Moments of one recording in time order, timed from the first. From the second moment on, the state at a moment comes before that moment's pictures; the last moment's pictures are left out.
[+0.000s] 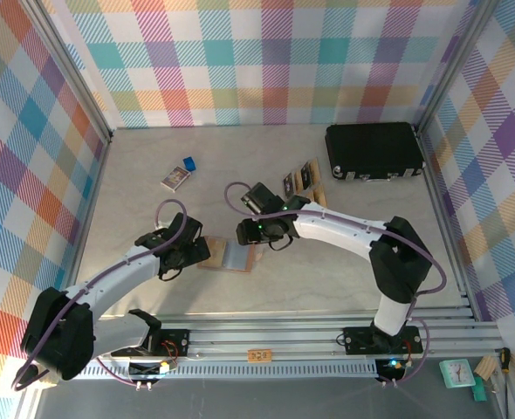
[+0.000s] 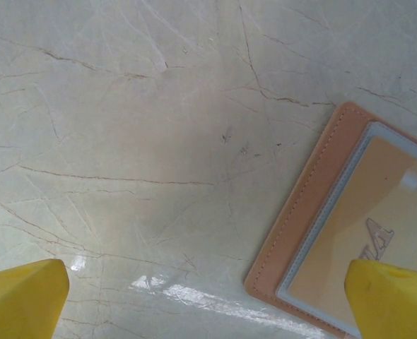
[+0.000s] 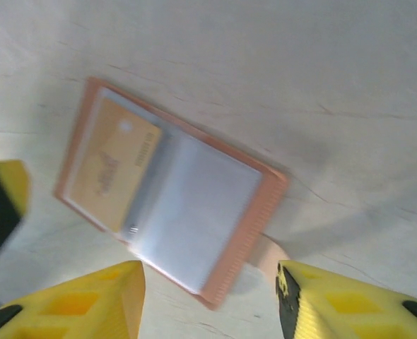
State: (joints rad) left arm -0.47 1.16 0.63 -0.68 -0.24 -0.80; right arm 0.91 1.76 1.29 -0.62 -0.06 0.62
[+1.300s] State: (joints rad) left arm -0.55 1.33 0.67 -0.62 -0.17 -0.77; right arm 0.74 1.62 1.08 -0.64 -0.07 0.47
